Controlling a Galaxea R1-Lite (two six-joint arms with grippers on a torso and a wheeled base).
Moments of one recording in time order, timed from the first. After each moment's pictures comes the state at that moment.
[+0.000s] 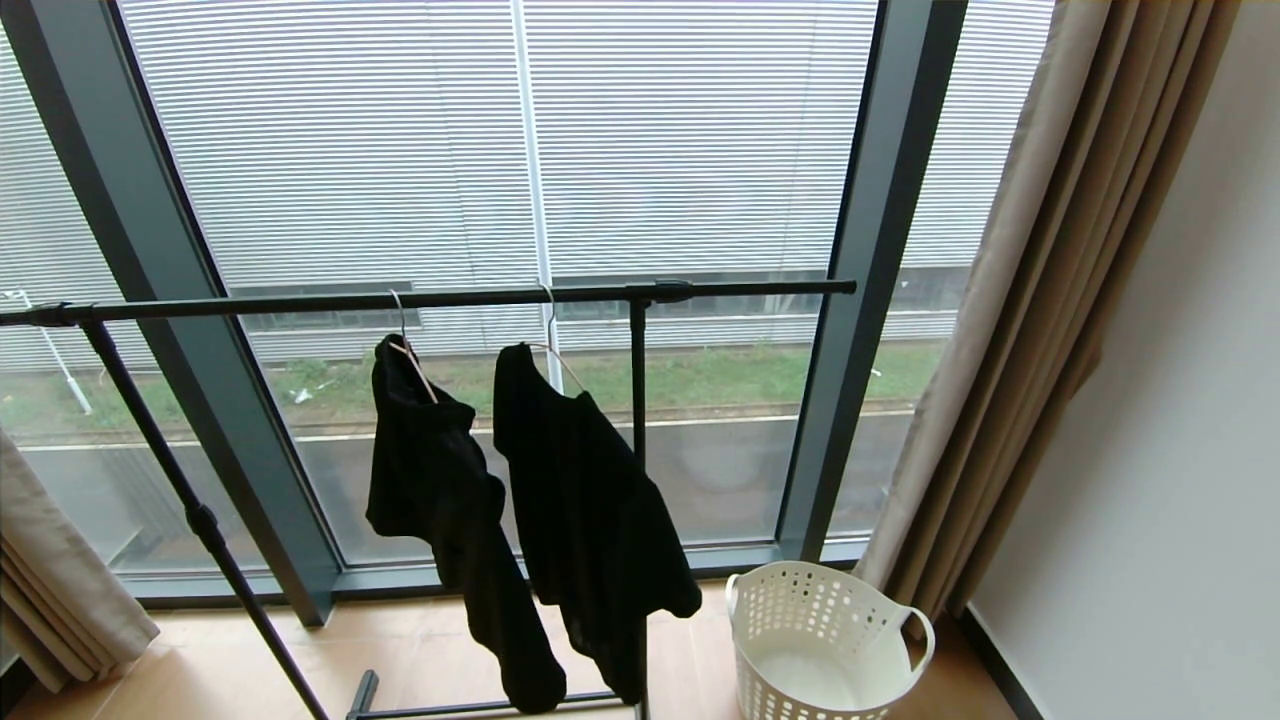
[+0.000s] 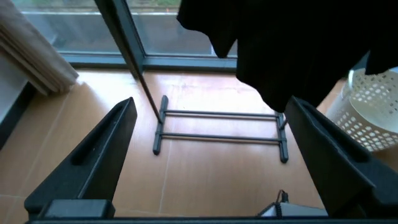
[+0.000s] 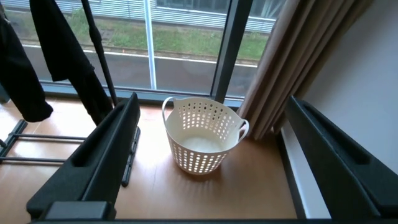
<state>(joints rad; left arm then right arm) -0.26 0.47 -0.02 0.02 0.39 -0.10 0.13 0.19 -0.02 0.05 -0.09 -0.02</state>
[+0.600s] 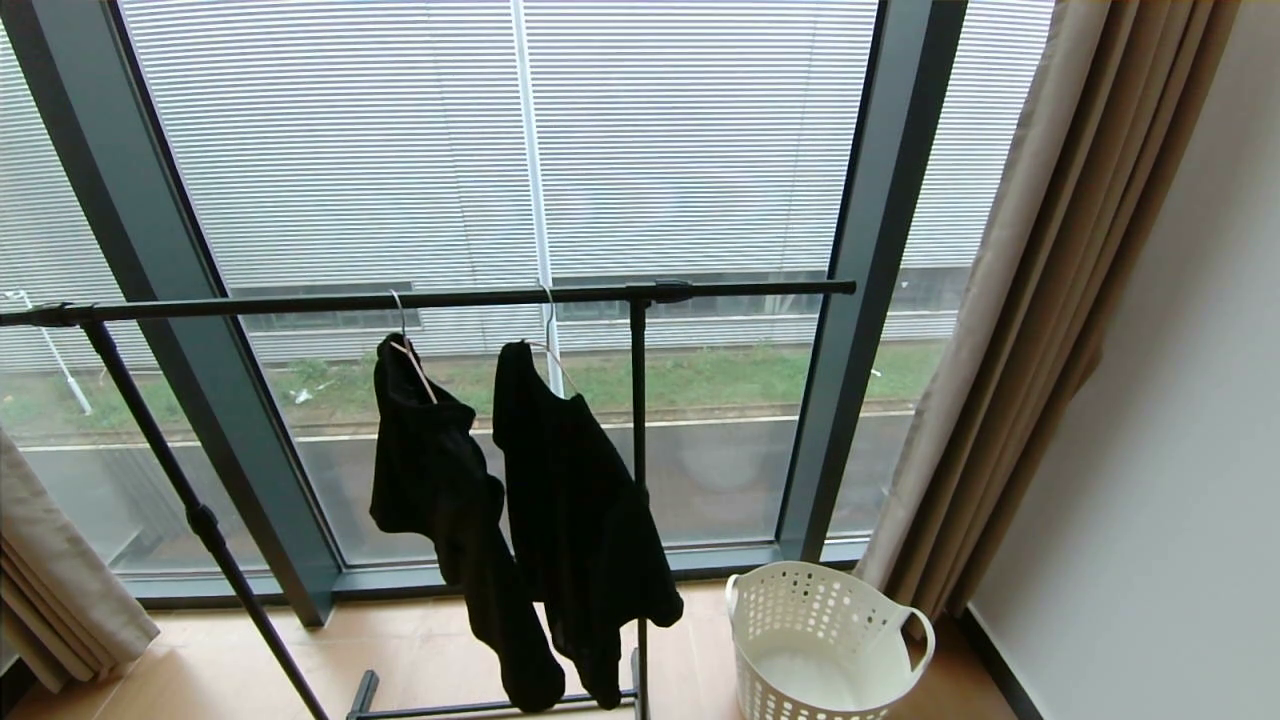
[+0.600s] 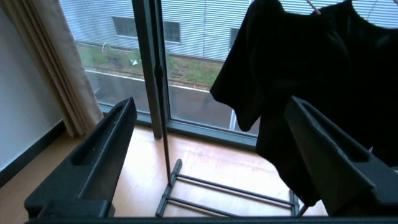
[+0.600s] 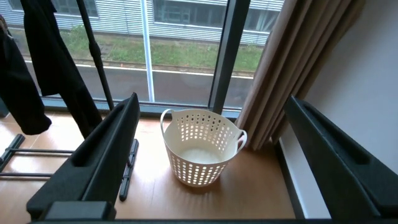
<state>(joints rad) -0.02 0.06 -0.02 0.02 0.38 0.03 0.12 0.13 -0.02 0.05 -0.09 -0.02</state>
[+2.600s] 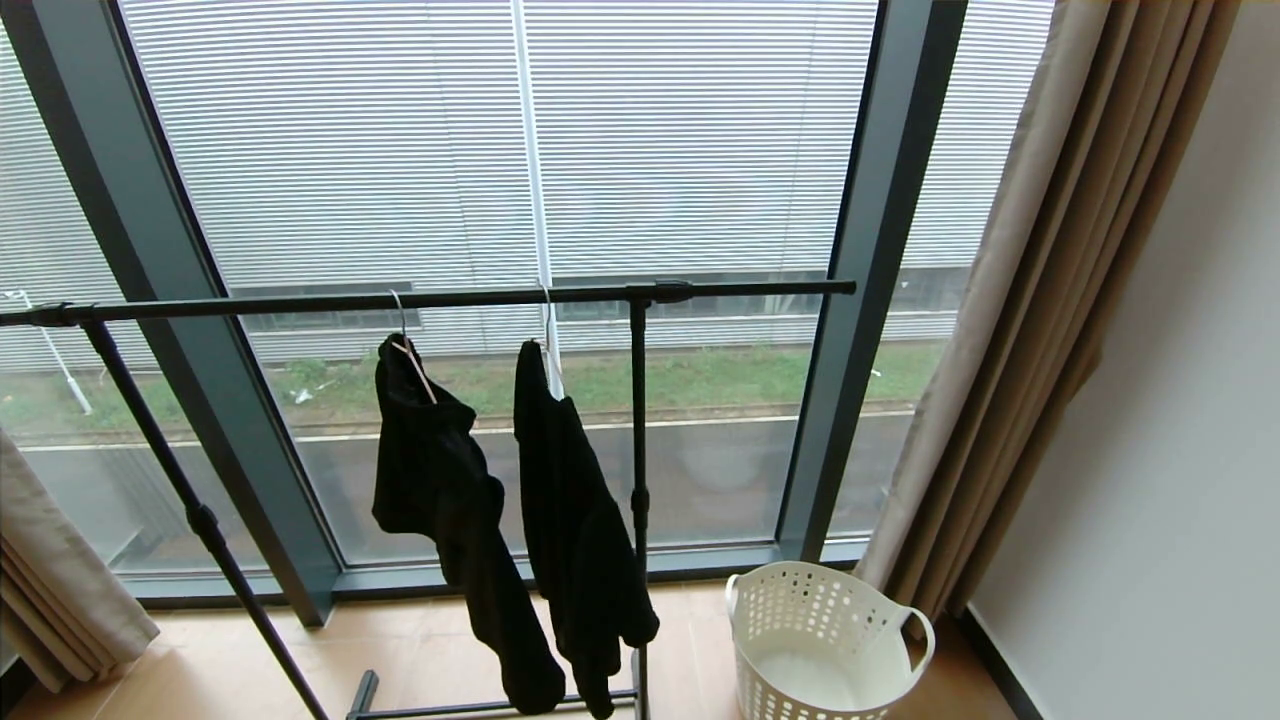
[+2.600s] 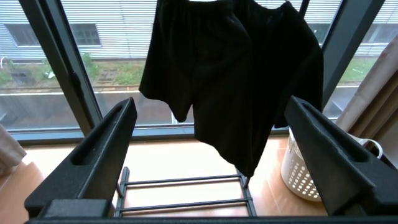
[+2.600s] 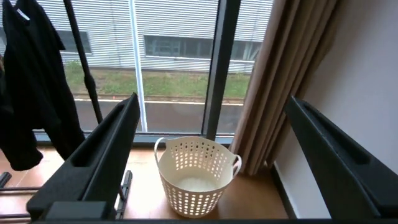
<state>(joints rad) -0.01 0.00 -0.04 0.09 0.01 0.00 0.01 0.00 -0.01 0.02 -0.01 -0.02</state>
